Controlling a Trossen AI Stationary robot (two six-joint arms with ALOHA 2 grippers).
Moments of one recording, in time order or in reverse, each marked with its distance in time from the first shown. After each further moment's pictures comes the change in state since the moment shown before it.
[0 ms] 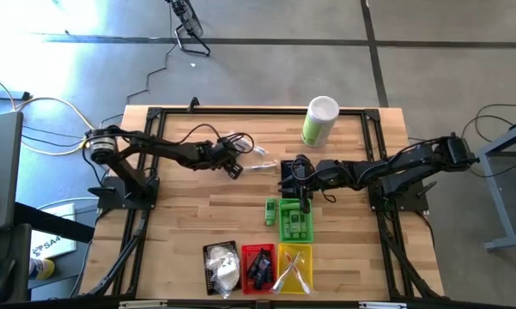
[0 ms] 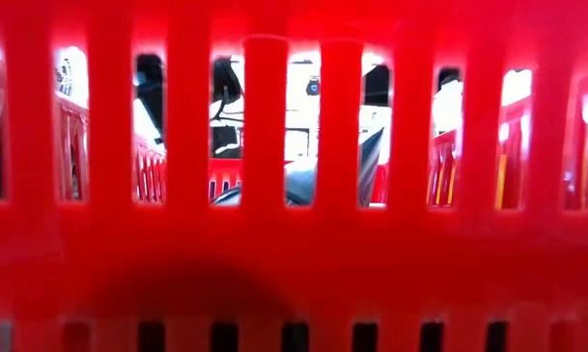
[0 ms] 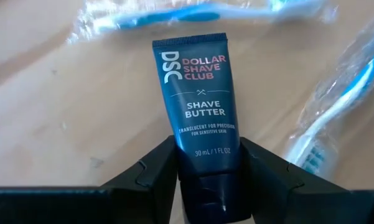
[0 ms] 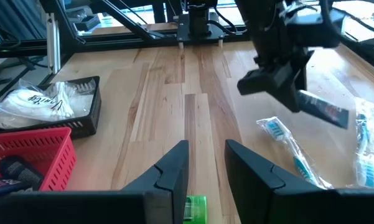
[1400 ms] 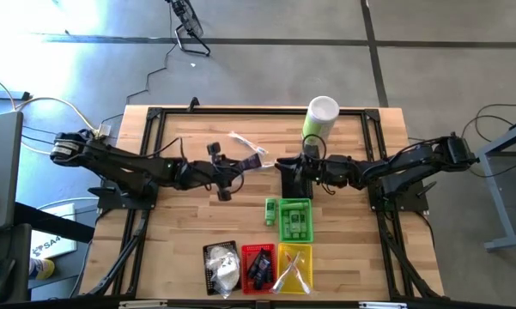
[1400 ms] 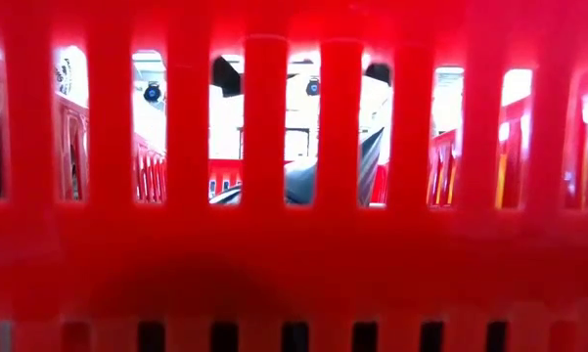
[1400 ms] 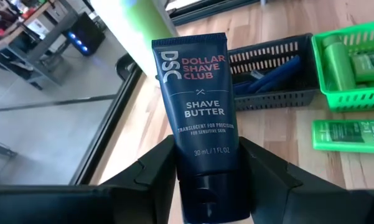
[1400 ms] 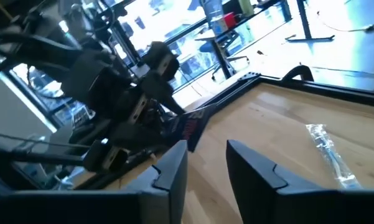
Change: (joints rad) left arm -0.379 -0.378 0.004 0.122 -0.219 0.723; right arm 0.000 0.000 0.000 0.295 0.317 0.427
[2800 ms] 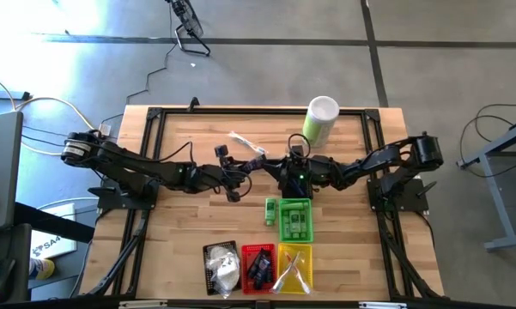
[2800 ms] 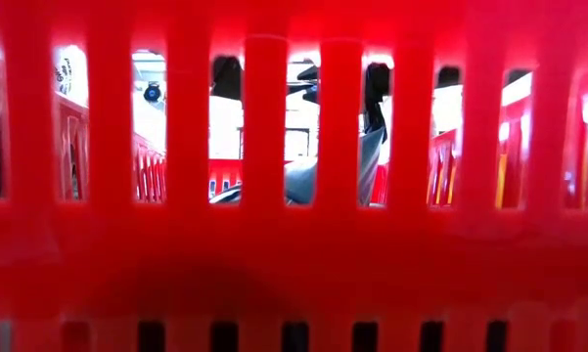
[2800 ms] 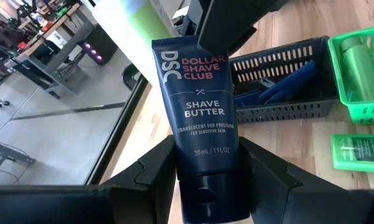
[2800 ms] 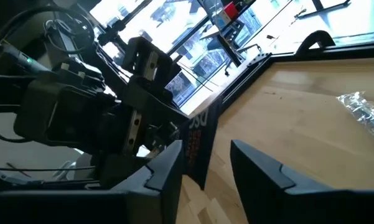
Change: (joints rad) left arm -0.008 0.134 0.002 0.180 -0.052 0.059; right arm -0.065 0.298 0.045 0.289 -0.084 0.203
